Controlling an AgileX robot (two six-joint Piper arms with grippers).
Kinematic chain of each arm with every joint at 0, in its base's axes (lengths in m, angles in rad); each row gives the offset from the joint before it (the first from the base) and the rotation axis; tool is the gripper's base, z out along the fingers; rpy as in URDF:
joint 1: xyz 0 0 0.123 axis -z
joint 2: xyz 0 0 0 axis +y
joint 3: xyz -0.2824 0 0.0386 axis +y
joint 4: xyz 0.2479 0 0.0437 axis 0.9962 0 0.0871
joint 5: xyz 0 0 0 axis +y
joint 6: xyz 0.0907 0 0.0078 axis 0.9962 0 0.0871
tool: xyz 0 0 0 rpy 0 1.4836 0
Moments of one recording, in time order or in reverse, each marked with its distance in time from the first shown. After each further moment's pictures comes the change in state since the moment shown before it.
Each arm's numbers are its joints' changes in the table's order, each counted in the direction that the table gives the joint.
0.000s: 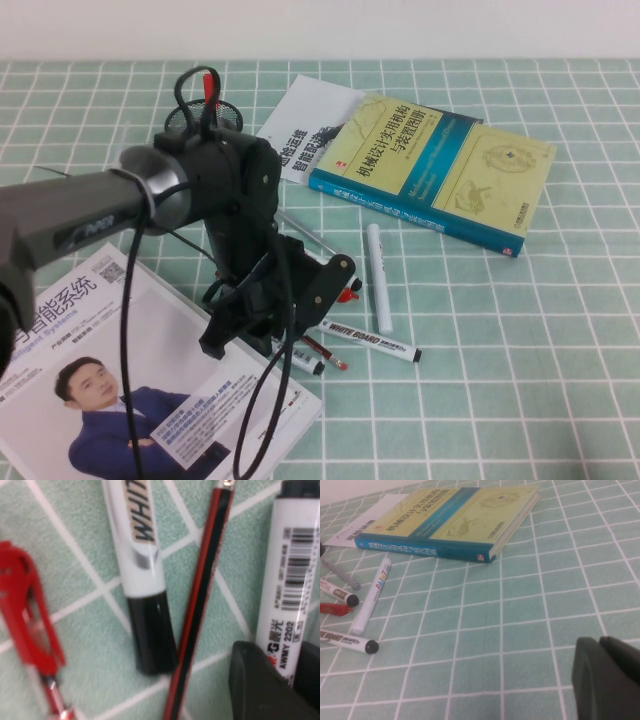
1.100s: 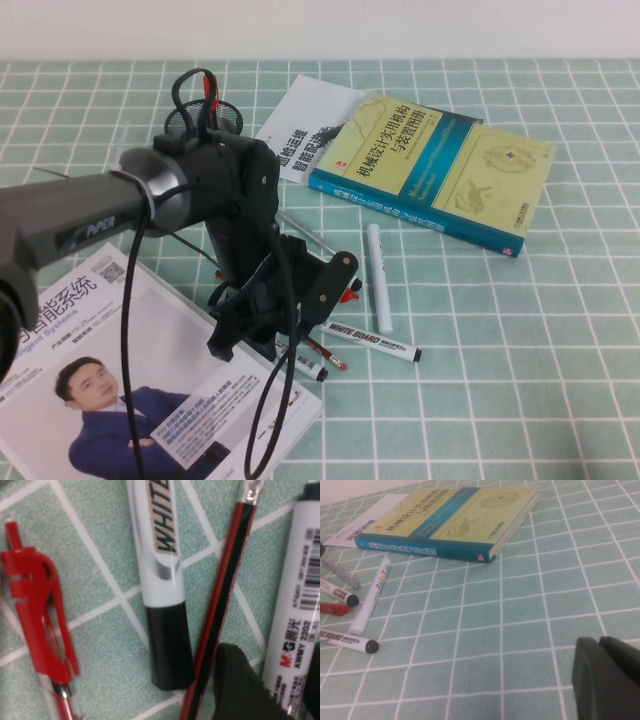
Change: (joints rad) right arm 0.000 0.000 0.000 0.000 0.000 0.000; left arm -0.002 0.004 0.010 -0.041 -0.037 -0.004
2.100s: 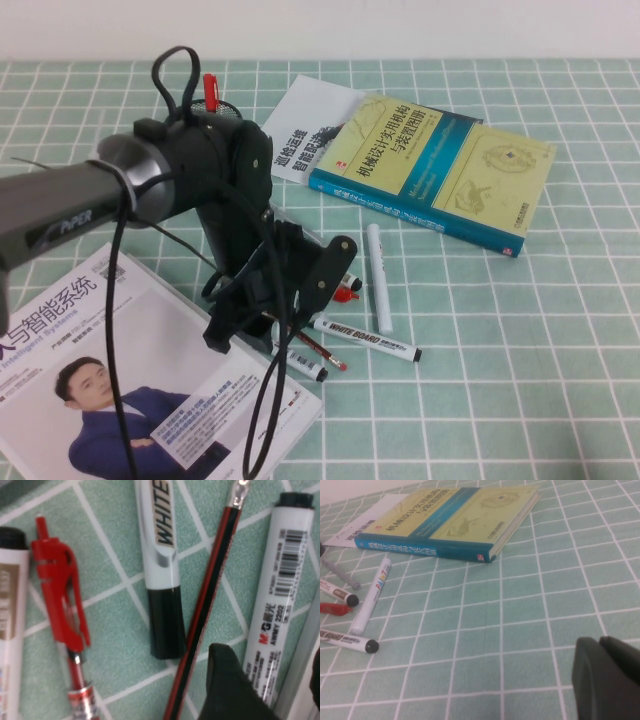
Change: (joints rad) right arm 0.000 0.000 0.000 0.000 0.000 0.000; left arm 0.000 -0.056 0.000 -0.002 0.028 -0.030
